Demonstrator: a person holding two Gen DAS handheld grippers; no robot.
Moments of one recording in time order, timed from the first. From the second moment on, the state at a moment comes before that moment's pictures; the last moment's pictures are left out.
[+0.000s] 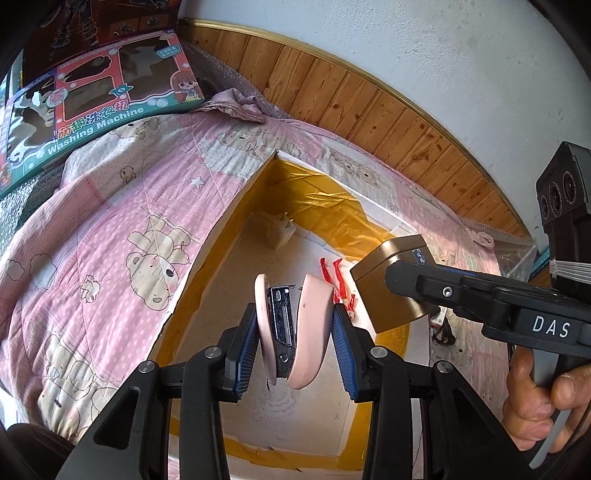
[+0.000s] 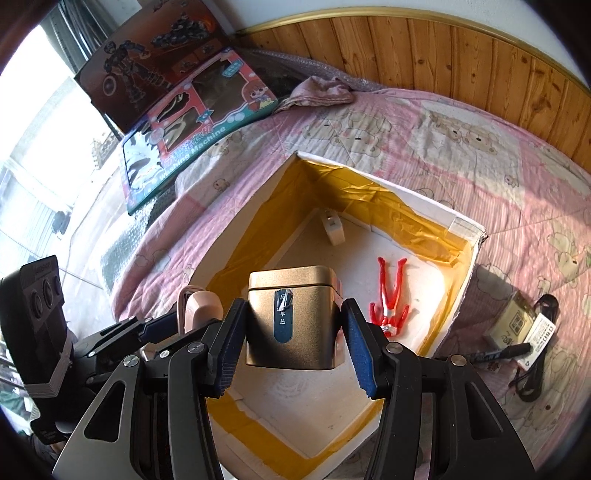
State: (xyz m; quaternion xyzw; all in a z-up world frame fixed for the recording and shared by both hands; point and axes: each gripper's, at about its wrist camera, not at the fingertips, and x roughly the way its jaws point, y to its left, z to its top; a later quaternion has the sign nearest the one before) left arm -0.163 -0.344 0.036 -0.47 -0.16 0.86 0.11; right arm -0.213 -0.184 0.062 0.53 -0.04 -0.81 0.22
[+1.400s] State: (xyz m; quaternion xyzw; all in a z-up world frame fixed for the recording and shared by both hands) left arm -0.241 -0.313 -0.008 -0.55 -0.07 0.83 0.05; right arm -0.296 -0.190 0.001 0.59 -0.03 -0.78 0.21
